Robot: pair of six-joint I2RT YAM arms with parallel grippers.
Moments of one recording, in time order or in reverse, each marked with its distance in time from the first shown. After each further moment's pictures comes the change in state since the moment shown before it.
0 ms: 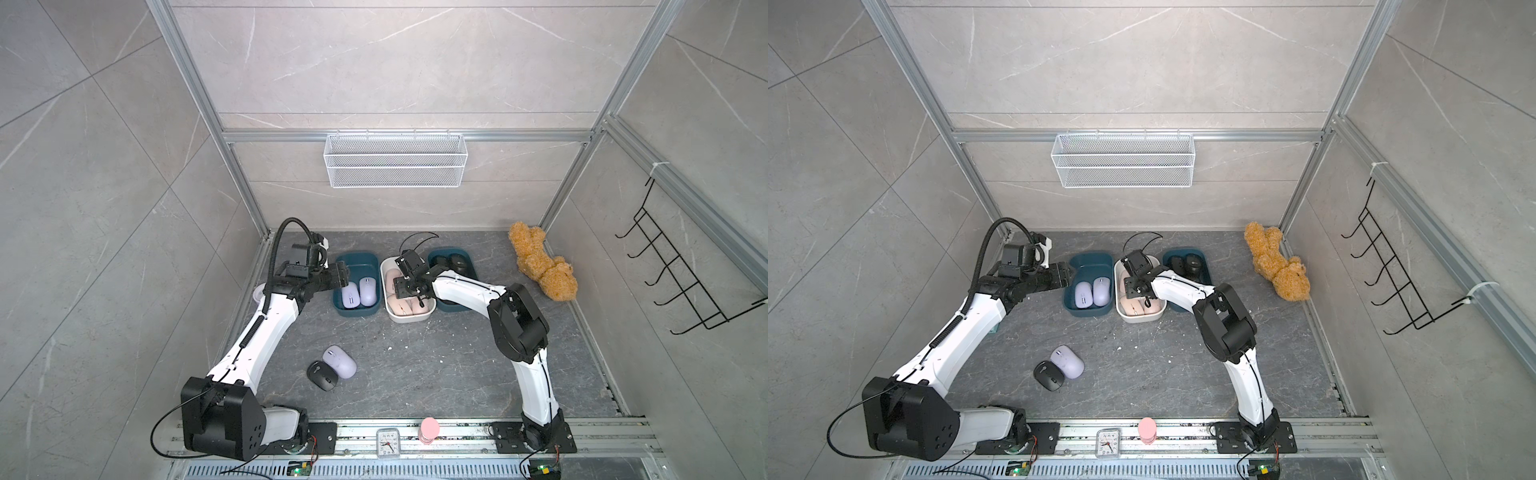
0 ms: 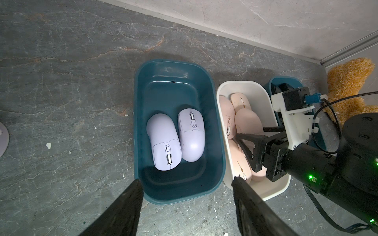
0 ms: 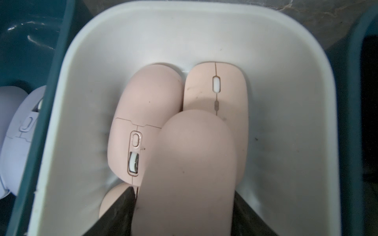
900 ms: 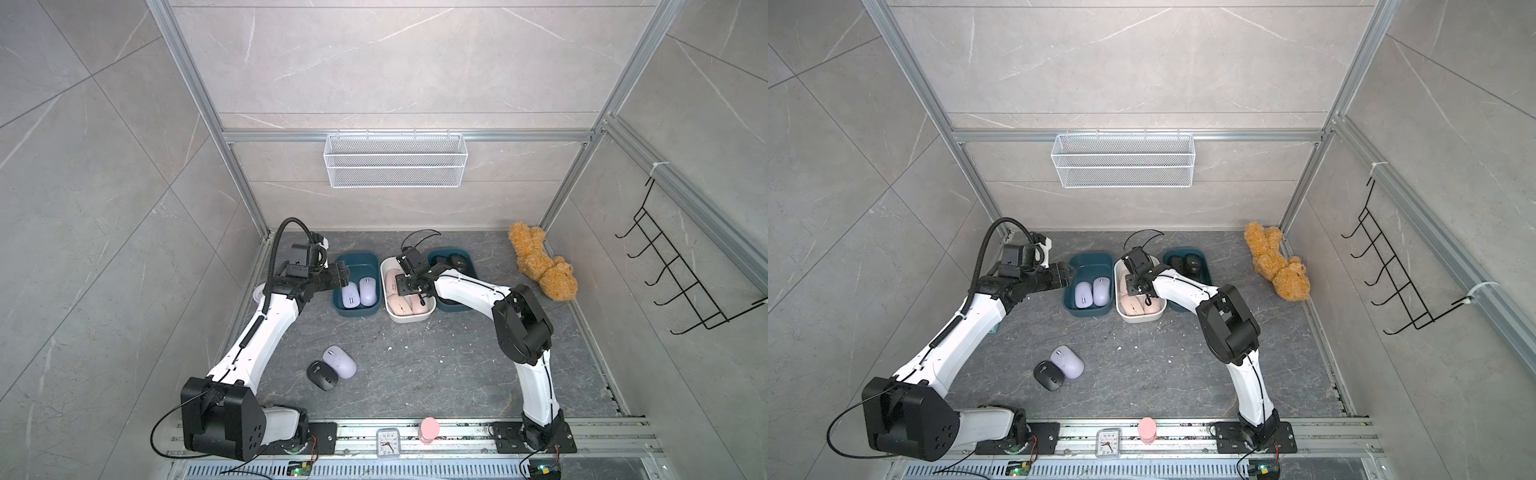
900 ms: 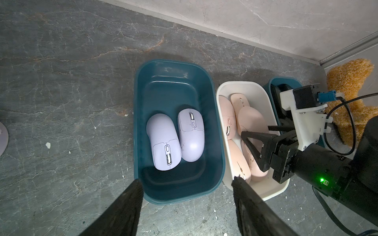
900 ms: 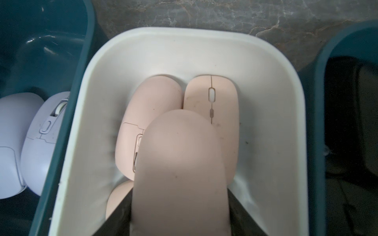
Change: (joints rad) left arm 0.000 0.000 0.000 0.000 0.000 -0.004; right arm 0.000 -0.028 0.000 0.000 0.013 -0.014
